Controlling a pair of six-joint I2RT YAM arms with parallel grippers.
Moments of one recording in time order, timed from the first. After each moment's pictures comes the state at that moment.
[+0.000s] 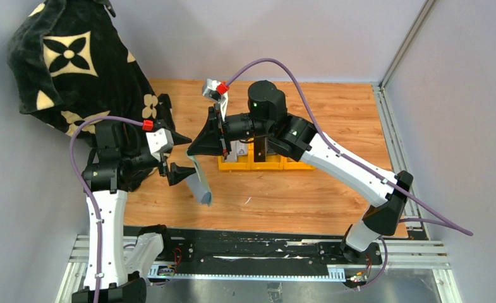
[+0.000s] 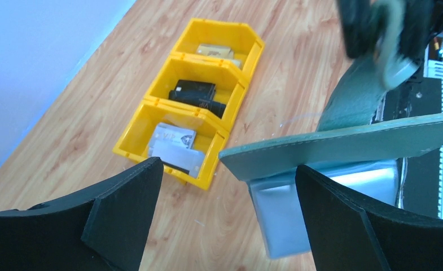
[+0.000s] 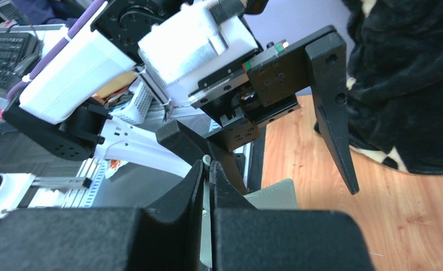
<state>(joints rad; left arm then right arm) 0.13 0.86 1.14 -0.97 1.23 0.83 1.00 1.61 1.76 -0.19 -0.74 0.27</state>
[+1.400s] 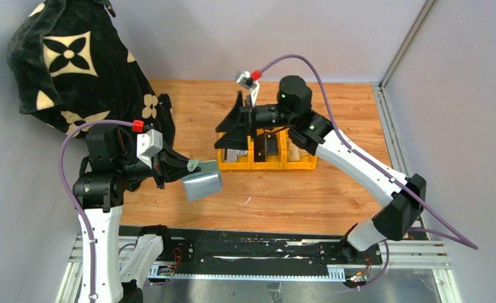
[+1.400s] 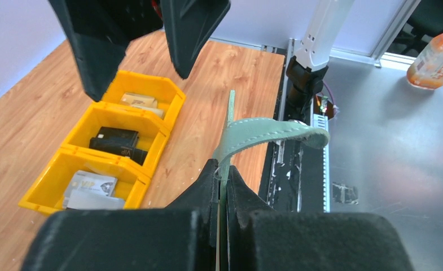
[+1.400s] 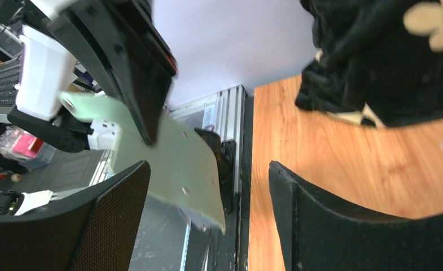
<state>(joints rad) 0.06 0.79 1.23 -0.98 1.41 0.48 0.80 1.51 1.53 0.00 -0.92 0.42</state>
